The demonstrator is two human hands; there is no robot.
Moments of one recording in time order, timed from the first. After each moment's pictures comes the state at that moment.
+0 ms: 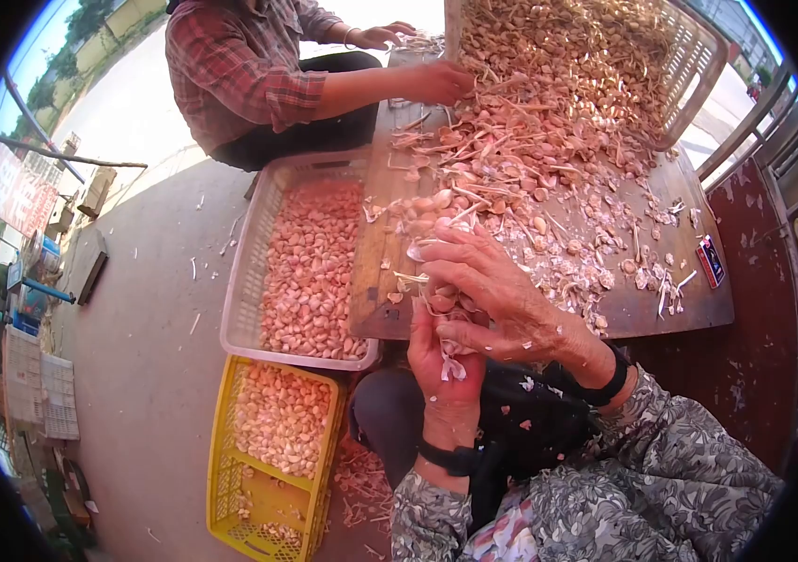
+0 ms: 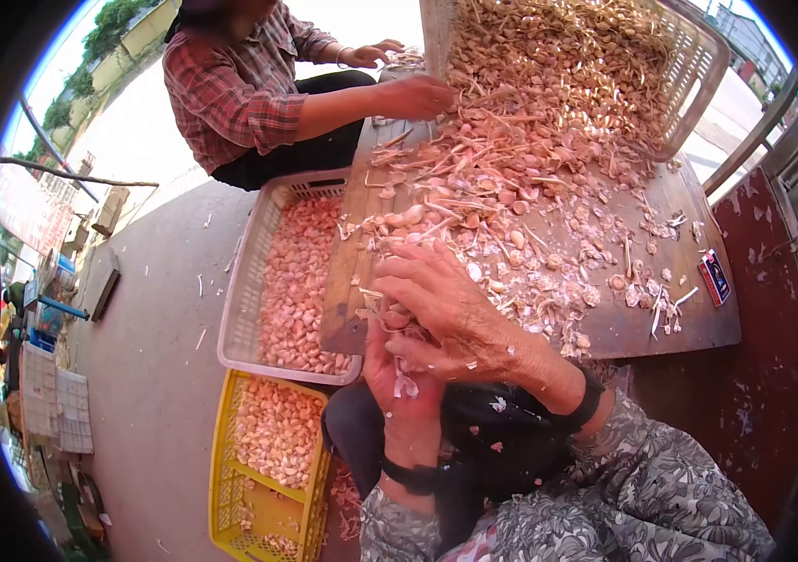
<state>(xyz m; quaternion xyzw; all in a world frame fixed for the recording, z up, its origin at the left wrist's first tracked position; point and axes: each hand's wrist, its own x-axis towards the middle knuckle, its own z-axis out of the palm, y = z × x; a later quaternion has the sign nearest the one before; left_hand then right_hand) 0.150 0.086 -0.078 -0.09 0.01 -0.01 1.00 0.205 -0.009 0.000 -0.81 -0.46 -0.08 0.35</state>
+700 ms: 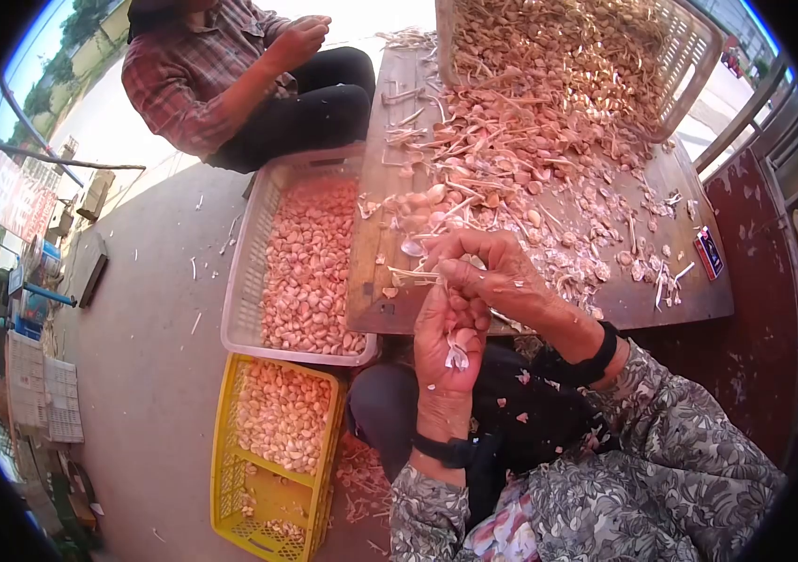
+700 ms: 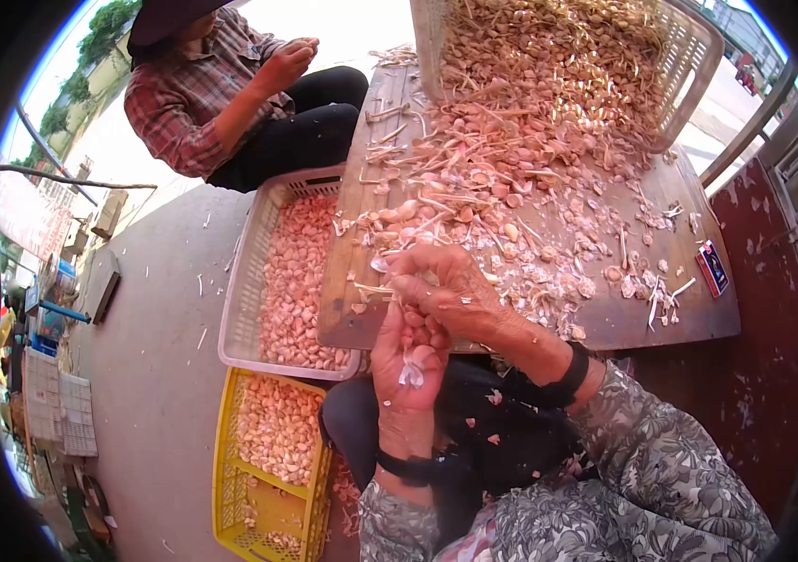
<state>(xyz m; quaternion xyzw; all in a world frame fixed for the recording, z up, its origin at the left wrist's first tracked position) 0.153 0.084 -0.088 -0.01 0.11 -0.07 0.99 0.216 -0.009 -0.019 -0.73 -0.15 0.17 0.65</state>
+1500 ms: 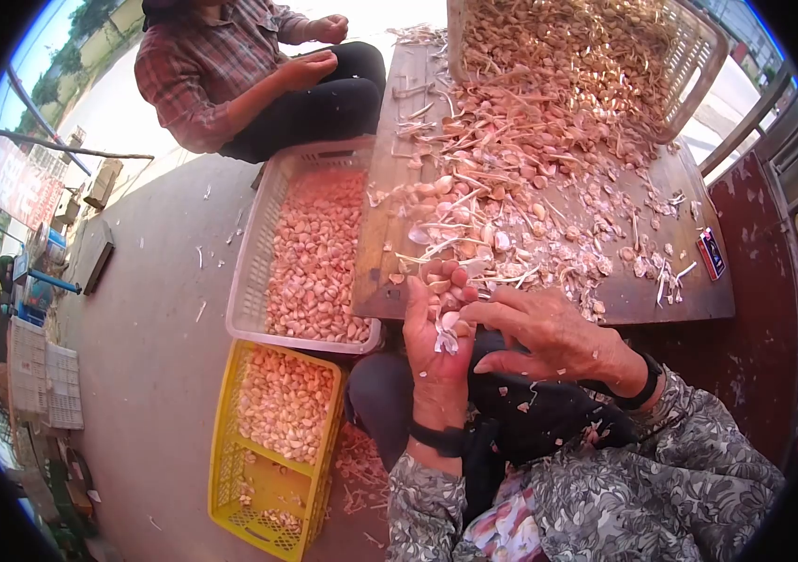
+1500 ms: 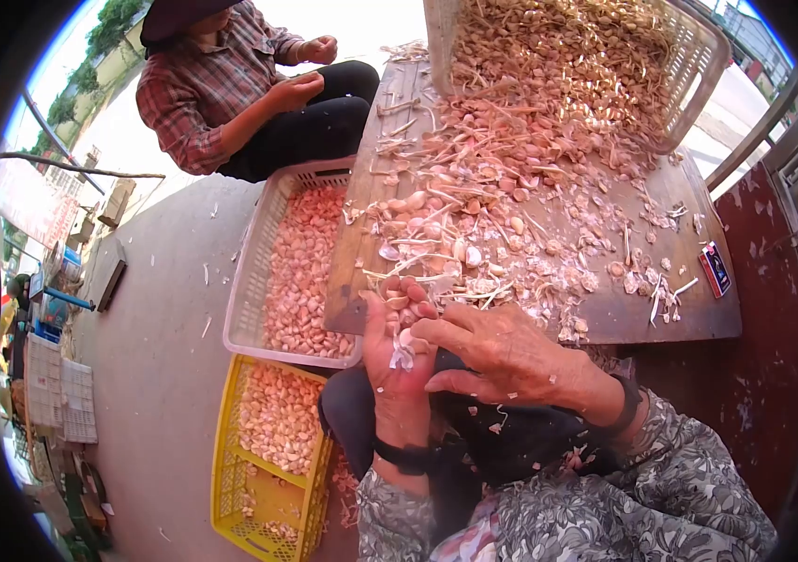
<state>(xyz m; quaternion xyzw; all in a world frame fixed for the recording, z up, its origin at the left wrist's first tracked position) 0.152 0.094 -0.089 0.04 0.04 0.01 1.00 0.160 -0.044 0.027 -0.85 -0.43 0.11 0.29</state>
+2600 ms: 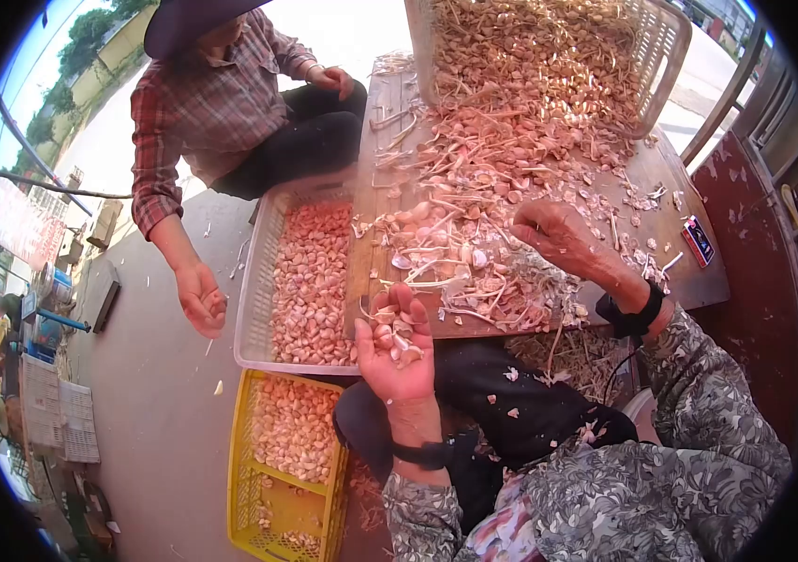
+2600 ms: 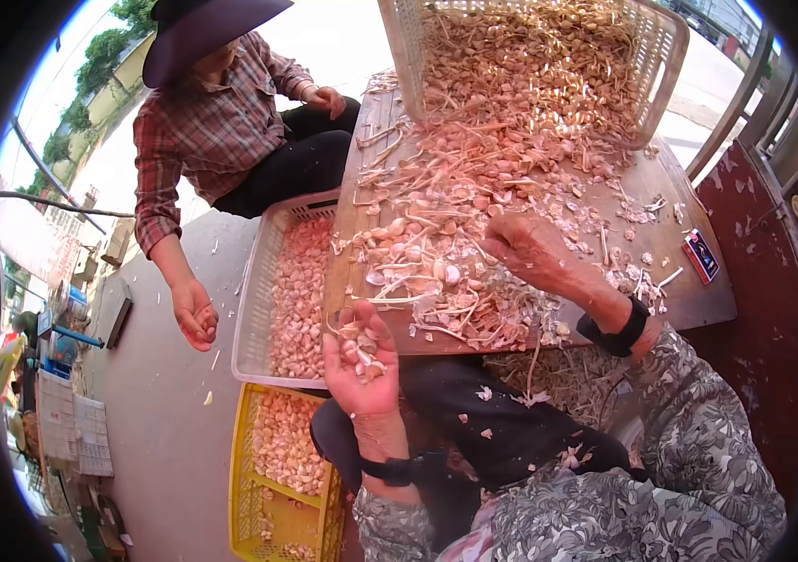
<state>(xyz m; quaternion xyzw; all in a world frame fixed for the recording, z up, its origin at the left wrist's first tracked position) 0.143 0.122 -0.088 -0.06 0.01 0.06 1.00 0.253 -0.116 -0.011 -0.92 -0.26 -0.06 0.27</state>
